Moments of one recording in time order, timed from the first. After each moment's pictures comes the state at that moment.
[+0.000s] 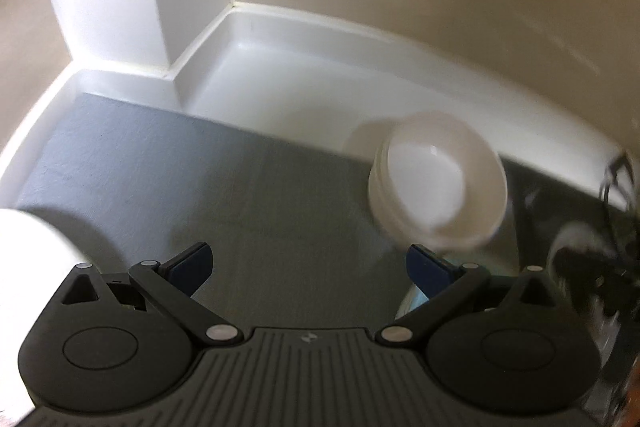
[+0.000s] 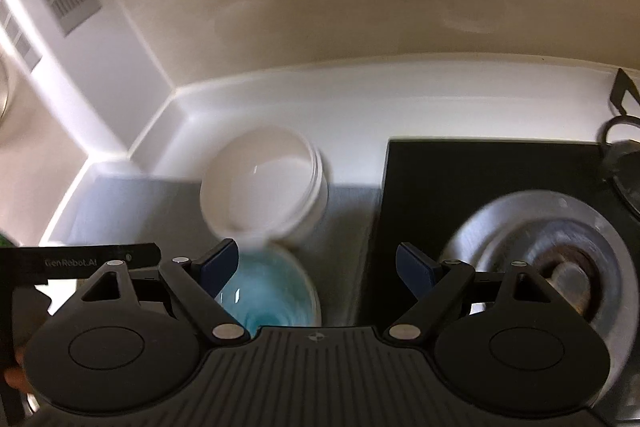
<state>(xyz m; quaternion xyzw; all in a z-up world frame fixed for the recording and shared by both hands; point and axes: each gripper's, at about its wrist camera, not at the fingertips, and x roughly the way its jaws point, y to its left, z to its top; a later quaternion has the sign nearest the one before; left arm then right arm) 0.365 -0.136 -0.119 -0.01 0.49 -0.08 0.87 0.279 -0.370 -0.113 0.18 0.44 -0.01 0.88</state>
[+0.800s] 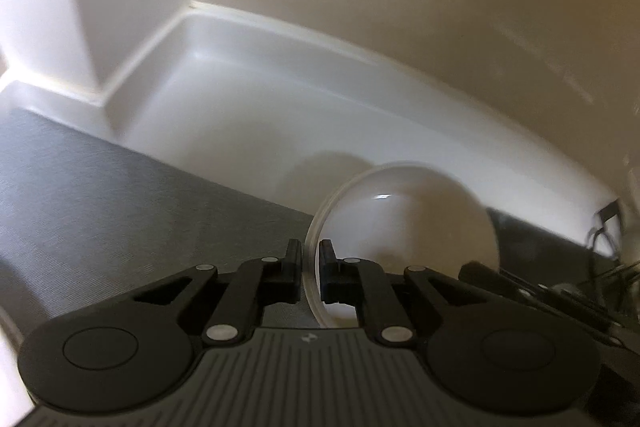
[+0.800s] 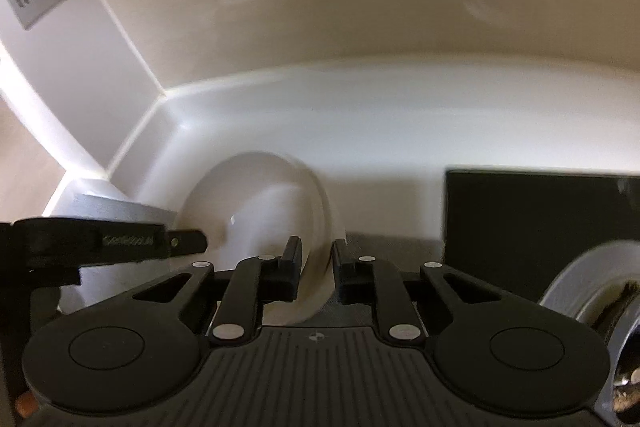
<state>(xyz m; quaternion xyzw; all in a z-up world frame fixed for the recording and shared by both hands) 0.419 -0.153 -0.125 -0.06 0.50 -0.11 0.86 0.357 -0.338 -0.149 0.17 0.45 0.00 0.88</state>
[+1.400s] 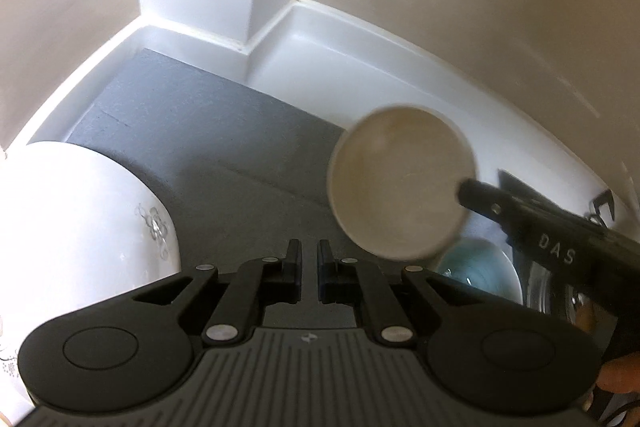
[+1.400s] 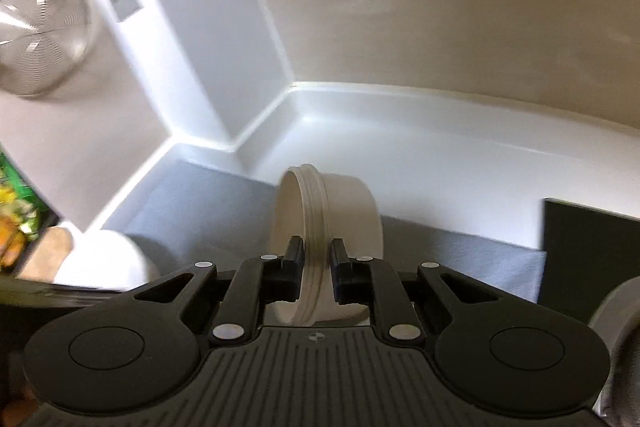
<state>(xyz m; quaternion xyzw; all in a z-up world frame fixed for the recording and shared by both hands) 0.330 -0.072 -0.093 -0.07 0.50 -0.06 0.86 0.326 -0.265 -0.100 0.11 0.43 0.09 0.89</state>
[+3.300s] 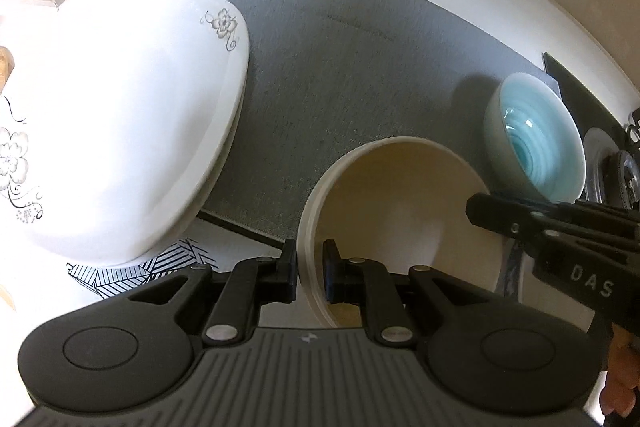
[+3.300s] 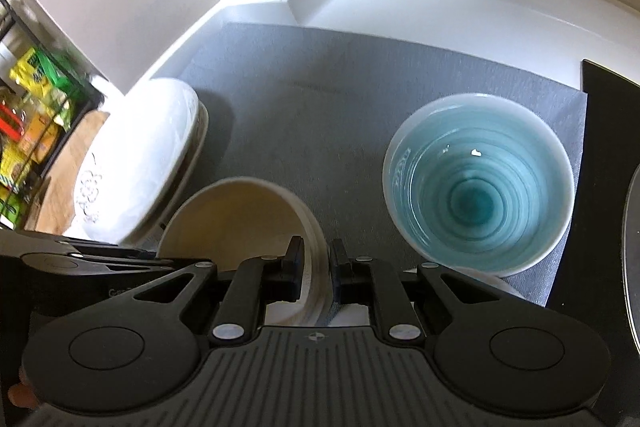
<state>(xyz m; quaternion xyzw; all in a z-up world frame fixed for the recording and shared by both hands) 0.226 -0.044 -0.148 -0.03 0.58 -0.02 0.81 0.243 -0.229 -0.139 0.10 0.54 0.17 0.82</state>
